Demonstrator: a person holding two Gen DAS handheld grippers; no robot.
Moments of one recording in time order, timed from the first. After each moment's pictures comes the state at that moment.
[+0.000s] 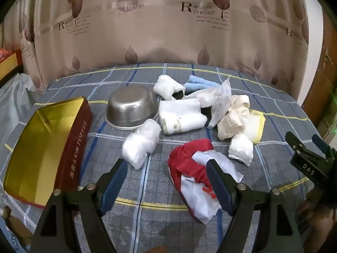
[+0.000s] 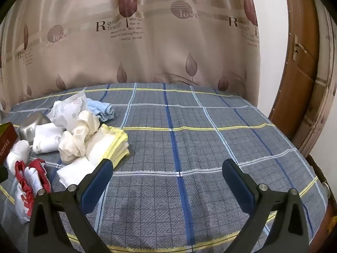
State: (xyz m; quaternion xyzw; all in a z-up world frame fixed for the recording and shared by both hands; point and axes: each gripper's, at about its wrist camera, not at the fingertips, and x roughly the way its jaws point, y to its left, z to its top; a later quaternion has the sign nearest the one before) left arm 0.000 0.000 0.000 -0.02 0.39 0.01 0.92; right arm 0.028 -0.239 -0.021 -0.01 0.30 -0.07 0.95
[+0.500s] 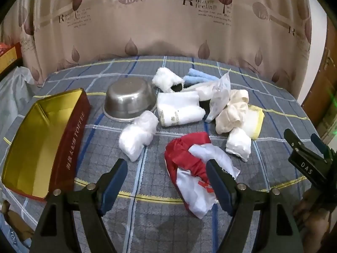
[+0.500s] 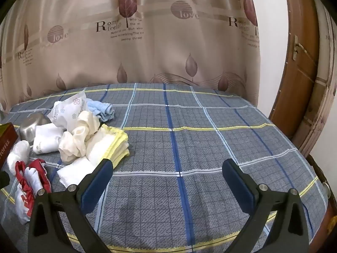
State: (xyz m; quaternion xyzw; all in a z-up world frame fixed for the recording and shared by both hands) left arm 0.000 -0.001 -0.002 -0.04 0.41 0.00 0.91; right arm 0.028 -0.239 -0.022 -0.01 0.30 -0.07 0.95
